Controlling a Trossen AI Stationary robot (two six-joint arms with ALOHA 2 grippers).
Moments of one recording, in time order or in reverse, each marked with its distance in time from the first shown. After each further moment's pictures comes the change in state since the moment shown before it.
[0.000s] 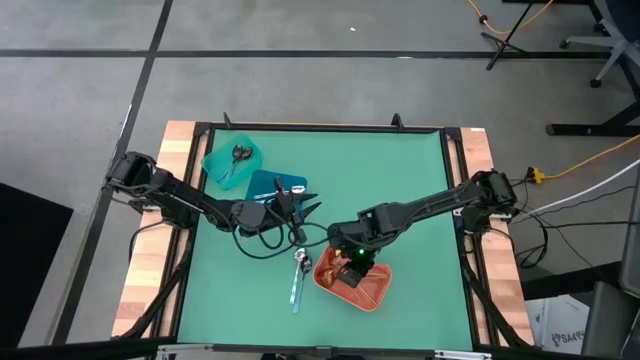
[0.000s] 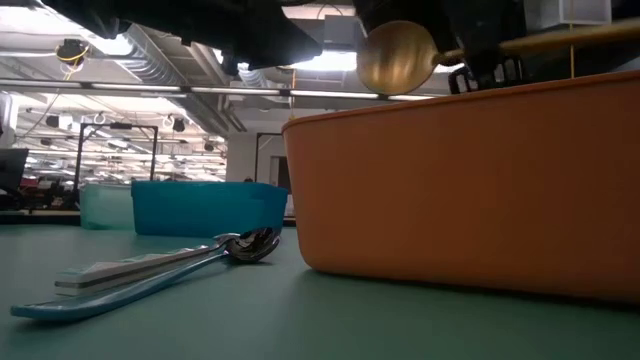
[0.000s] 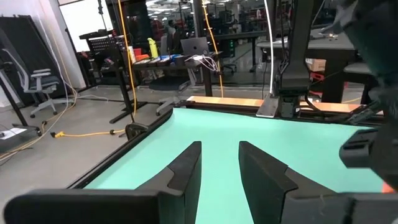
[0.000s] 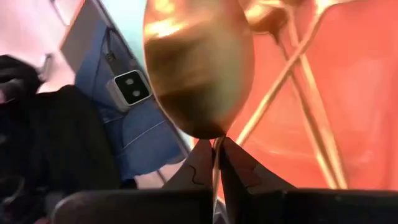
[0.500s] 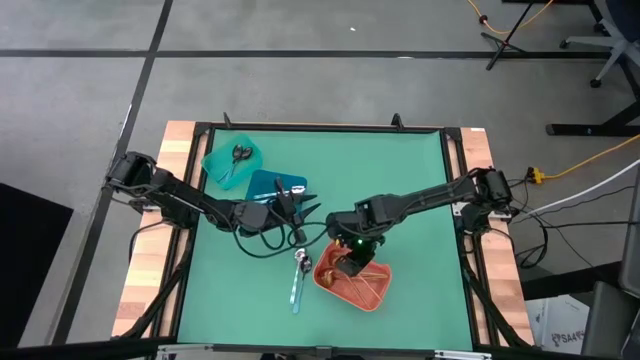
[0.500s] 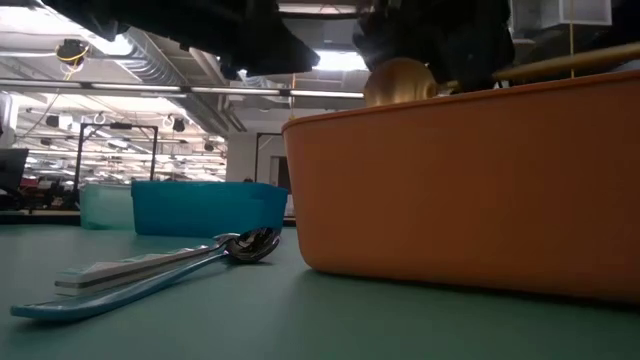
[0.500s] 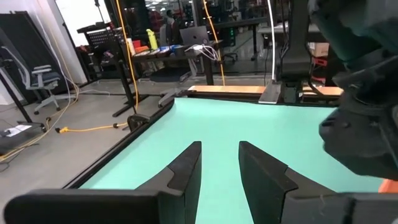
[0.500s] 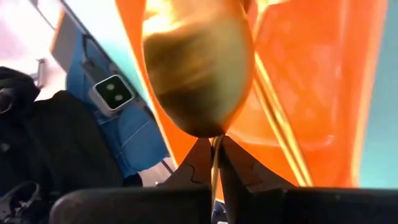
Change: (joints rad) left arm 0.000 0.000 0.000 -0.059 0.000 -0.001; right arm -0.067 0.016 0.000 -0.087 -0.046 0.000
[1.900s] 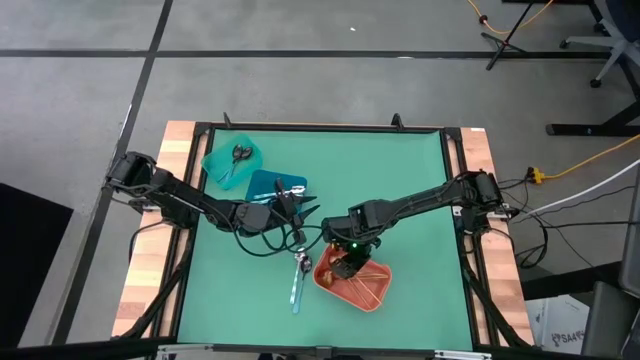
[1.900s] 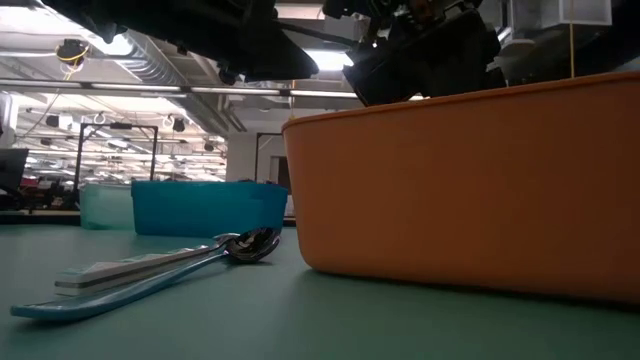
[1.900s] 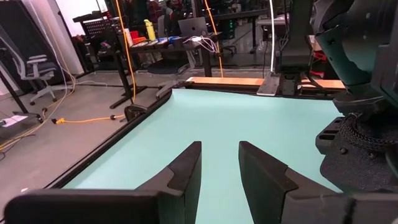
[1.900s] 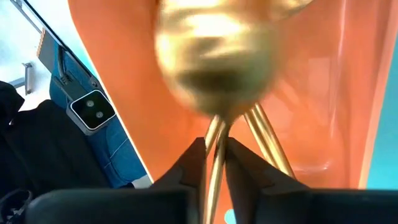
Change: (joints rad) left arm -0.001 0.000 0.000 -0.045 0.003 -0.046; right arm 0.002 0.077 0.000 0.039 0.017 -0.001
